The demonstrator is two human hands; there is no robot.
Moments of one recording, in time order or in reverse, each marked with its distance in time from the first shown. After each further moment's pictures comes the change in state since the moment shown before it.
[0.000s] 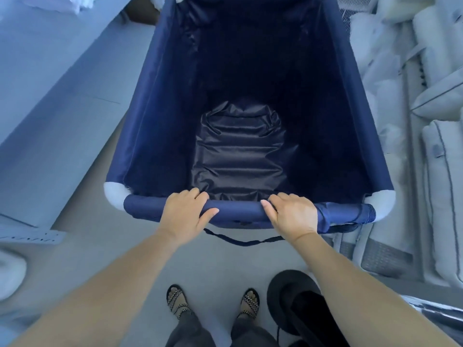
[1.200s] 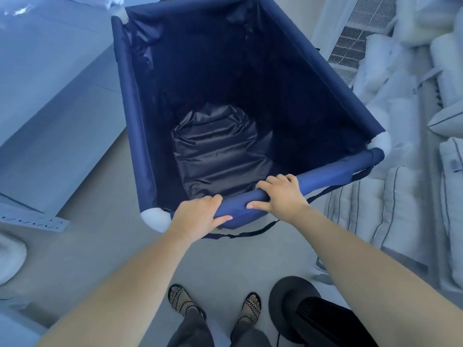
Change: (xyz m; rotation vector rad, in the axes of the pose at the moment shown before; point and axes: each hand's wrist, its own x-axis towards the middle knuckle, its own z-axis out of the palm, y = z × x) left_hand -0.042 -0.035 0.016 -0.096 -0.068 -0.068; right_hand 0.046 -0.069 -0.009 0.031 -0.291 -0.214
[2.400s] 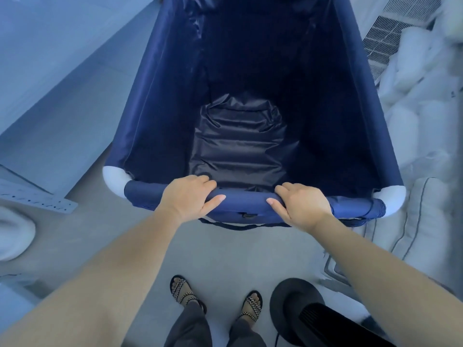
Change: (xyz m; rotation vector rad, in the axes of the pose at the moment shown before) left_hand 0.021 -0.059 -0.013 0.087 0.058 0.055; right_hand 0.011 0.003 0.006 -0.119 0.062 -0.100
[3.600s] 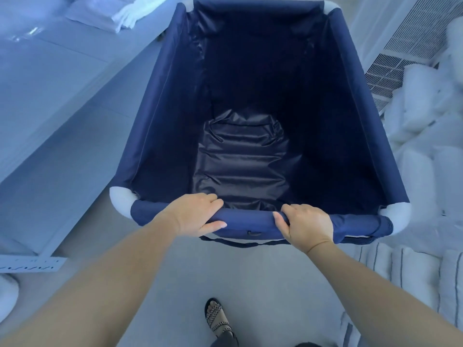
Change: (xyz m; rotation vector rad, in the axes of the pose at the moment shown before) left_hand 0.200 -0.101 -0.026 0.033 -0.283 0.237; right_hand 0.179 0.075 -0.023 -0.007 0.181 0.215
